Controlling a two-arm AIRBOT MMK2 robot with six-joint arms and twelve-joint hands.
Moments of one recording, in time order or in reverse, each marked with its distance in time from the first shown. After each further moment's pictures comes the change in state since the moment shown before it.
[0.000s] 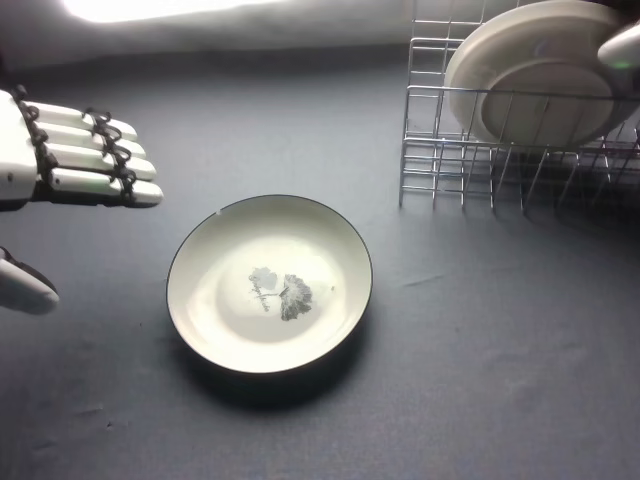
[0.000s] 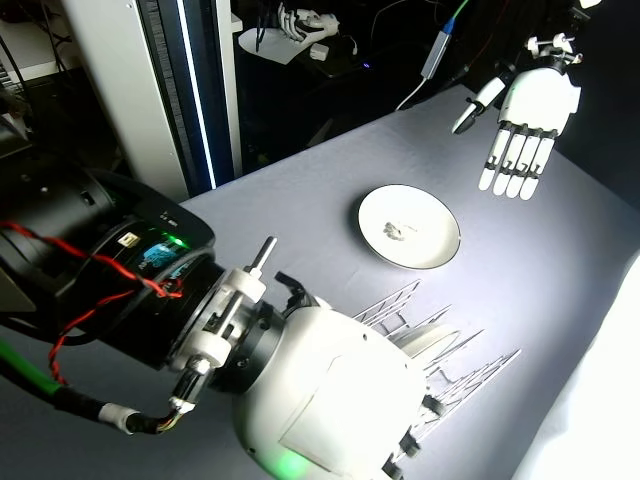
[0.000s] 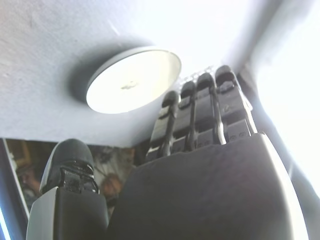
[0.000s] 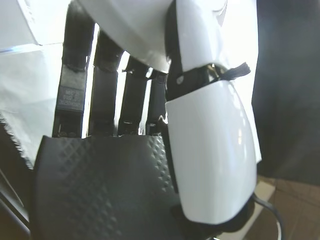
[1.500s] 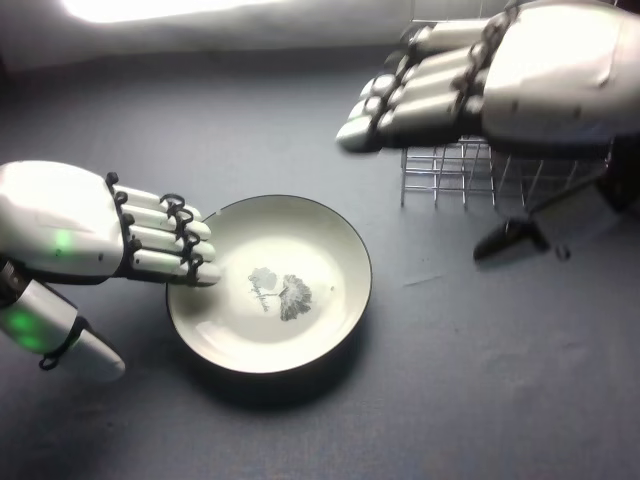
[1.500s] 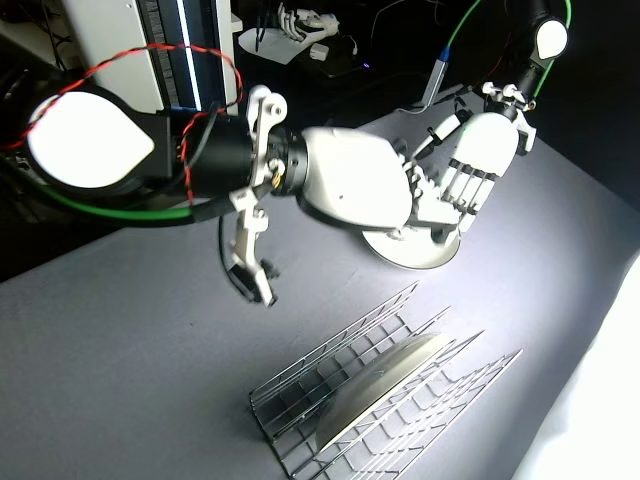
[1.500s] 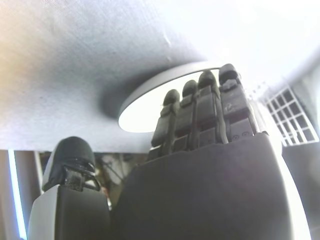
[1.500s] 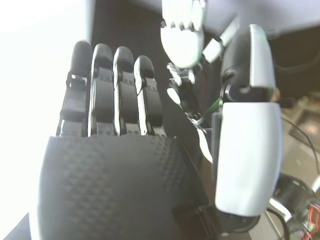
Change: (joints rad) left arm 0.127 -0.139 -0.013 0.034 0.078 -0.016; right arm -0.118 0.015 -0.268 -0.687 0.444 -0.001
